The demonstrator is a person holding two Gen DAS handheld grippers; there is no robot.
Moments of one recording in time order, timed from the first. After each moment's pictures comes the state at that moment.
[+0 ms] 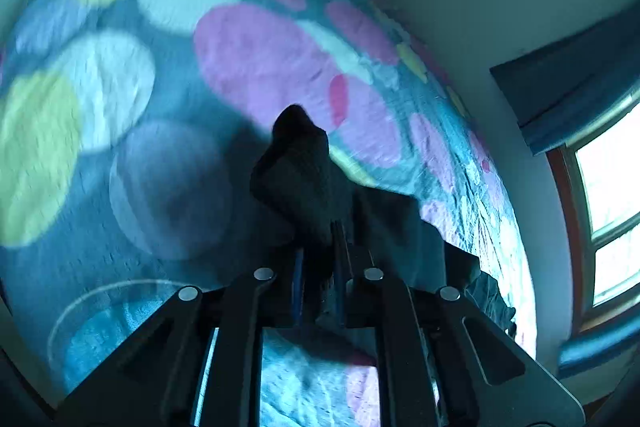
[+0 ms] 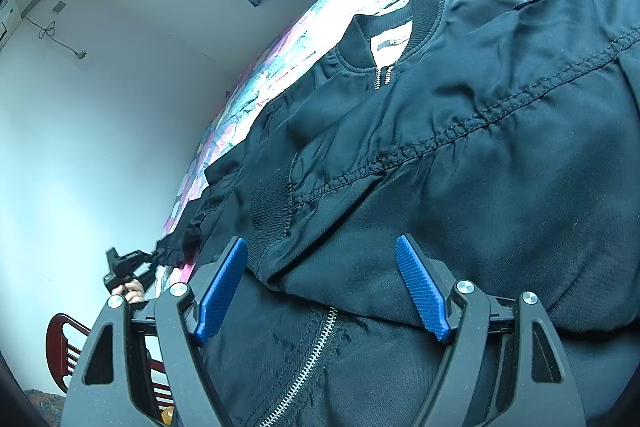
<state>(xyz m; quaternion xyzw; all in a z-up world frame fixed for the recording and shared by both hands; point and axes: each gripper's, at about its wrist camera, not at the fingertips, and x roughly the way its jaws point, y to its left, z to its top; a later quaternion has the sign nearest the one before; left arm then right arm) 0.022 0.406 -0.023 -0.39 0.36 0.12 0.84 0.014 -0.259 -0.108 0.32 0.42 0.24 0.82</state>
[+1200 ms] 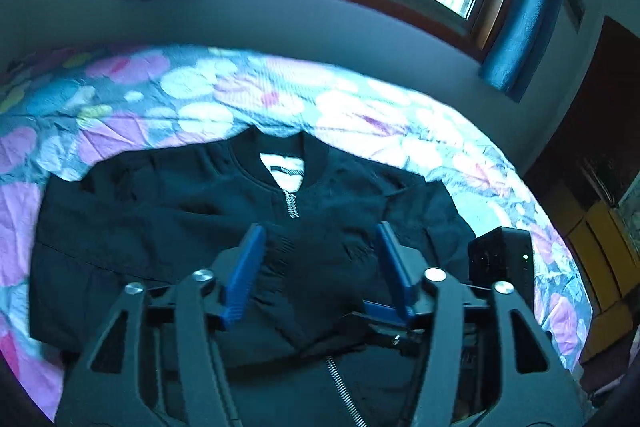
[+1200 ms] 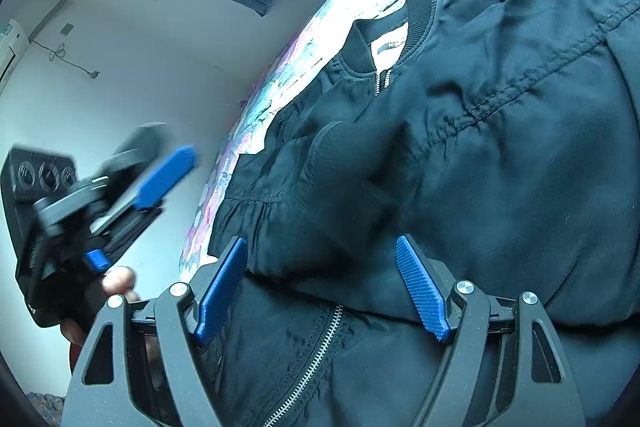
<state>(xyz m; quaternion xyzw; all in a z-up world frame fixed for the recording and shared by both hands) 0.050 -0.058 0.043 -0.04 0.35 -0.27 0.90 0.014 -0.274 -0.113 0.36 0.40 0.26 0.80</state>
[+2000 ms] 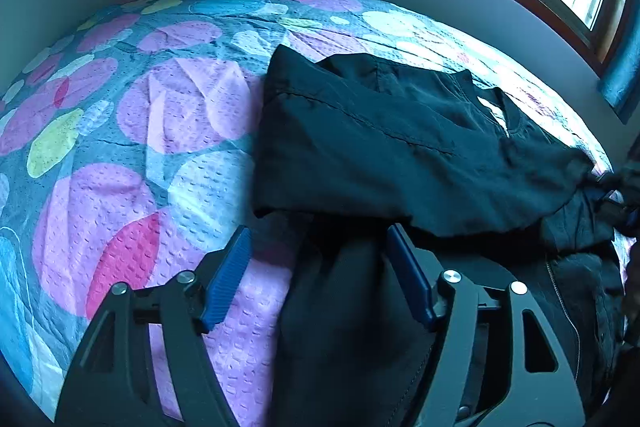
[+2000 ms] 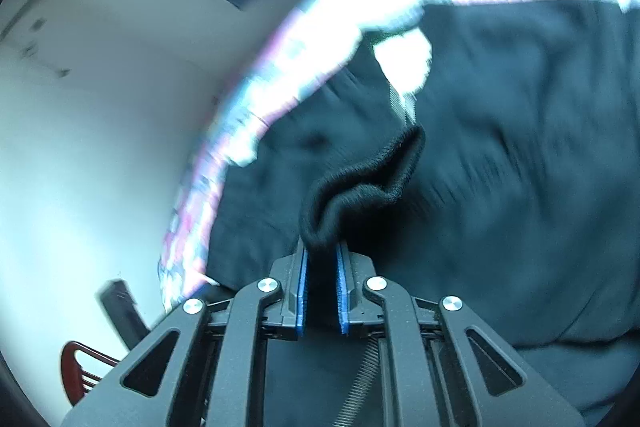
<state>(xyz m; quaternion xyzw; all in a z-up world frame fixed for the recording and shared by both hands) 0.033 0.104 -0.036 -0.05 0.43 -0.06 0.90 0.034 -0.247 -0.055 0.32 0.42 0.21 0.82</state>
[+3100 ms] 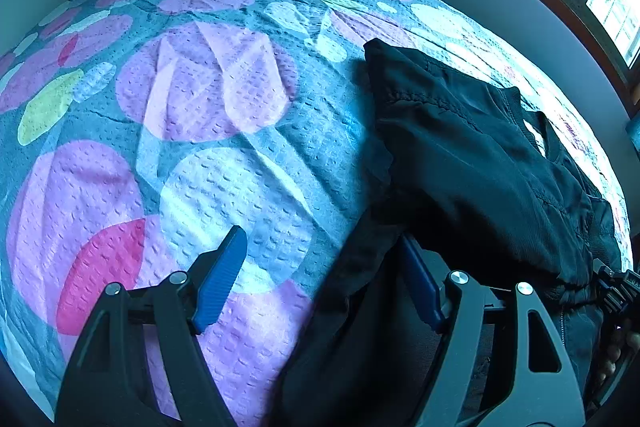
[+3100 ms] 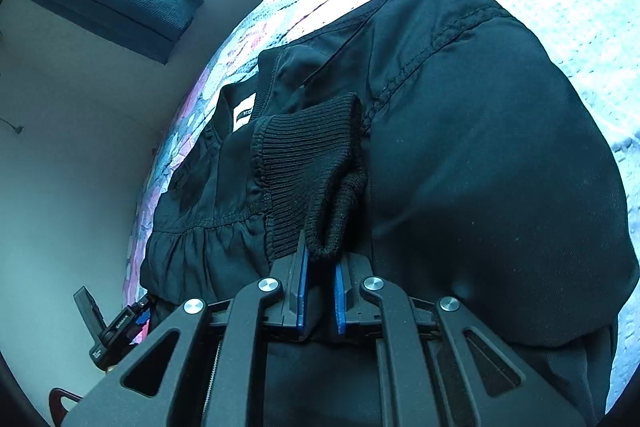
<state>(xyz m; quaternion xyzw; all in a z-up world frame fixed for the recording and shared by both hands) 0.070 0.114 -0.056 -0.10 0.46 0.00 0.88 -0.009 -0.361 -0.118 0.37 0.43 0.07 0.82</state>
